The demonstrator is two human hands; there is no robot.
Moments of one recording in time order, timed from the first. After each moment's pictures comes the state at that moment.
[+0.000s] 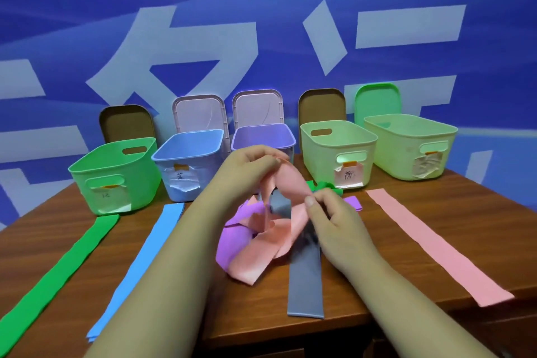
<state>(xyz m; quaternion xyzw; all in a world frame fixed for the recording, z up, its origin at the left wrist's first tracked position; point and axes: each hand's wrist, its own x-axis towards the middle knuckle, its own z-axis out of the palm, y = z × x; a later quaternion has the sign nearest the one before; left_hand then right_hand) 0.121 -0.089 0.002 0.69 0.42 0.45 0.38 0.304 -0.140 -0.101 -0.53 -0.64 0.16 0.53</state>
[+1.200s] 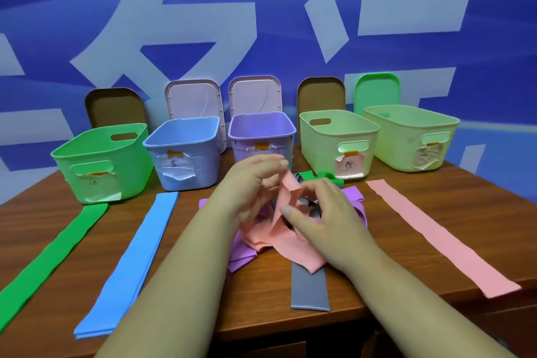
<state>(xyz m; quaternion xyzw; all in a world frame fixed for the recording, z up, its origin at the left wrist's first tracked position) 0.128 -0.071 -0.046 0.48 0.33 0.49 0.65 0.293 -0.140 -0.104 -0.54 -0.69 0.09 0.47</state>
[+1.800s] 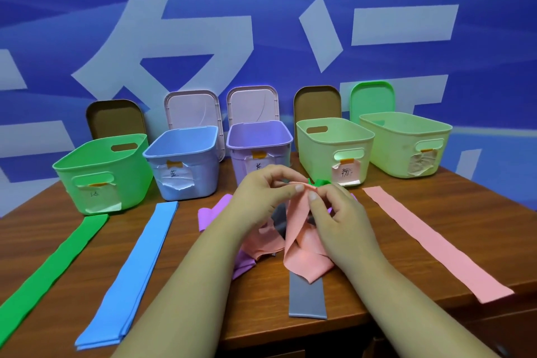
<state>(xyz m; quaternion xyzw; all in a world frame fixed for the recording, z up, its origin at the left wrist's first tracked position) 0.133 -0.082 -0.047 0.73 0.35 0.44 0.39 0.304 -0.138 -0.101 -0.55 -0.63 0.07 0.54</state>
